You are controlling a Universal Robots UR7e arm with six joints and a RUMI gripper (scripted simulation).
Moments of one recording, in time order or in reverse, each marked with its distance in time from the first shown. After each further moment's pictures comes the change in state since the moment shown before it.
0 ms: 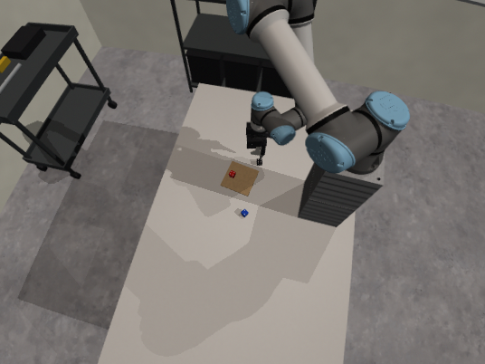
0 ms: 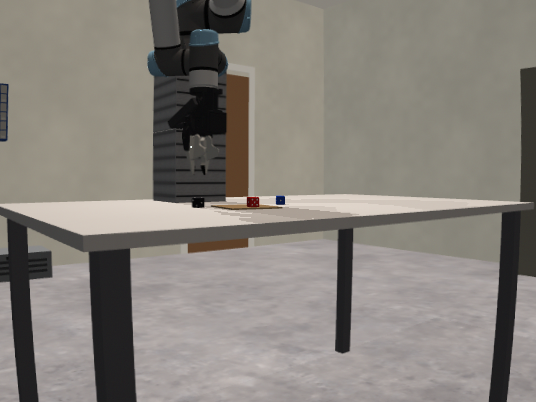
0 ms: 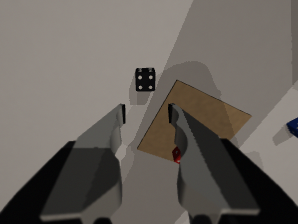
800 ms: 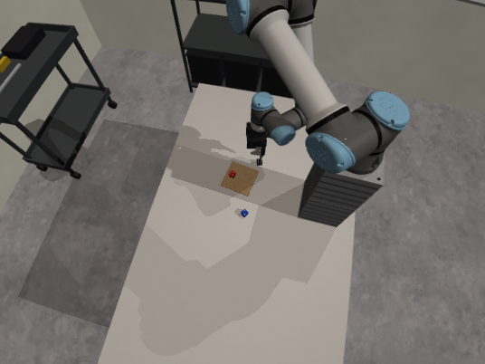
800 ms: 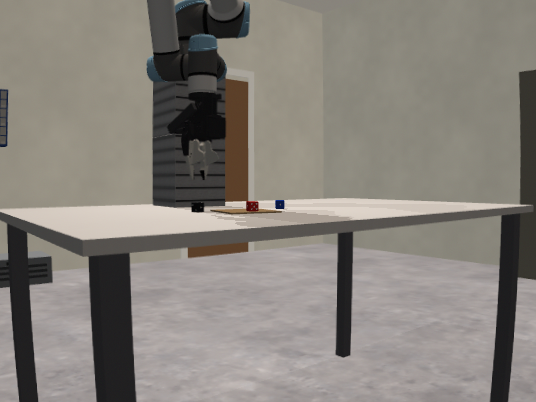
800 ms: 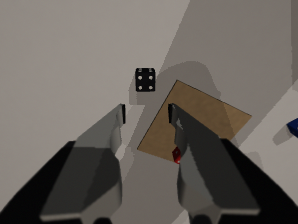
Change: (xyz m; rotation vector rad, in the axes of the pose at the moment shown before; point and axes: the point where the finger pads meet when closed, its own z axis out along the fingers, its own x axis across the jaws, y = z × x) arm 0.000 0.000 0.001 0.000 0.000 0.000
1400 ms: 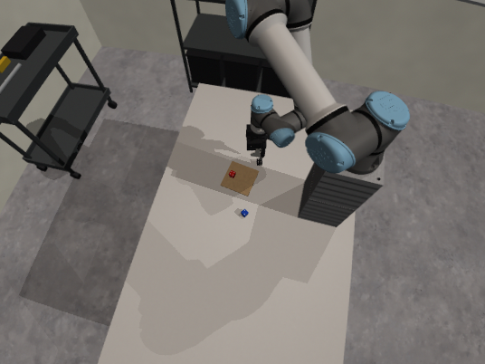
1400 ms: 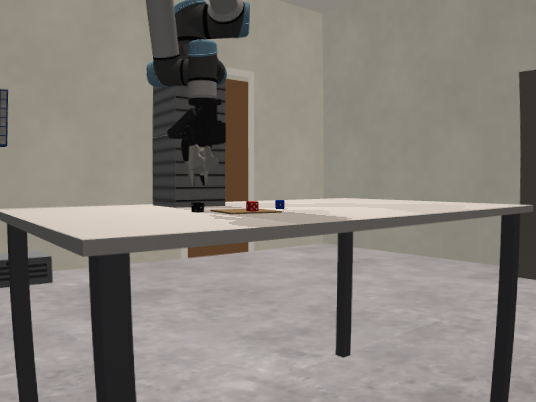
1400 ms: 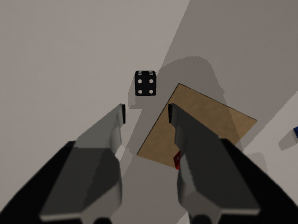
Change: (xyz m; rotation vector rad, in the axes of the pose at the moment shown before) arm 0.000 0.000 0.014 0.000 0.000 0.000
